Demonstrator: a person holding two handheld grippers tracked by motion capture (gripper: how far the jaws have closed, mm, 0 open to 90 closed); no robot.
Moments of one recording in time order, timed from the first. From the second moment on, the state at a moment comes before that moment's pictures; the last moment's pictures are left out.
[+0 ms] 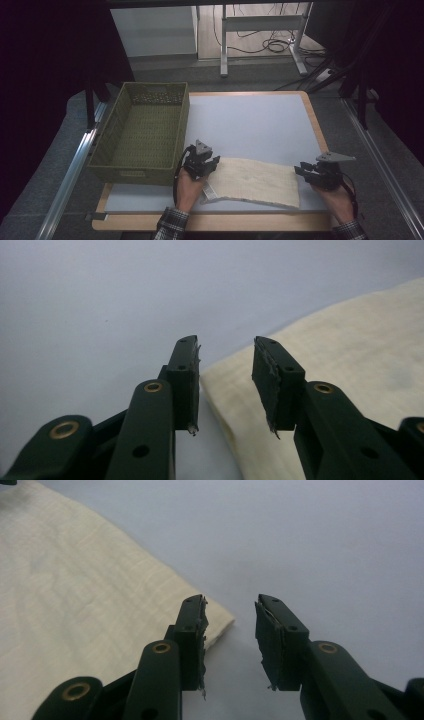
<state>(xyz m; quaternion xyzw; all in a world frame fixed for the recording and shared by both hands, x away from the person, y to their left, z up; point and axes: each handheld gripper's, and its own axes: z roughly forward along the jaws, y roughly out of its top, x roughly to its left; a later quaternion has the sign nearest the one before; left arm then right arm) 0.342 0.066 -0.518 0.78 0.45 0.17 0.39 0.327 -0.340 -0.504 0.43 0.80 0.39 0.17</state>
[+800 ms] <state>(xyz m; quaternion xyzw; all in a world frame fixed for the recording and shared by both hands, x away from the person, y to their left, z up) 0.352 0.059 -0.536 0.79 0.44 0.14 0.40 0.340 -0.323 -0.512 0.40 0.82 0.36 0.17</state>
